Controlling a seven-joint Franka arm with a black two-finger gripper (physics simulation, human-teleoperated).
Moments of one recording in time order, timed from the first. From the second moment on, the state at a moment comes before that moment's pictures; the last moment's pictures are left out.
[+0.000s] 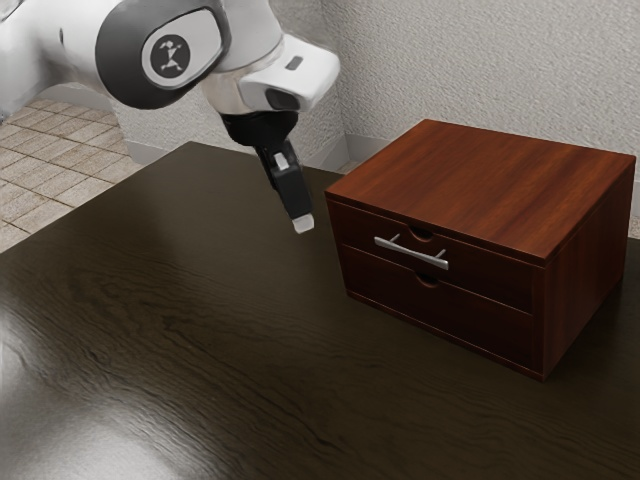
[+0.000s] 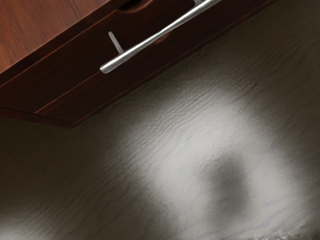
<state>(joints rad) -0.05 0.05 -0.08 -1.34 0.12 1.57 0.50</state>
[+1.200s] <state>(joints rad) -0.17 -0.13 -0.05 -1.92 0.19 2.31 1.11</state>
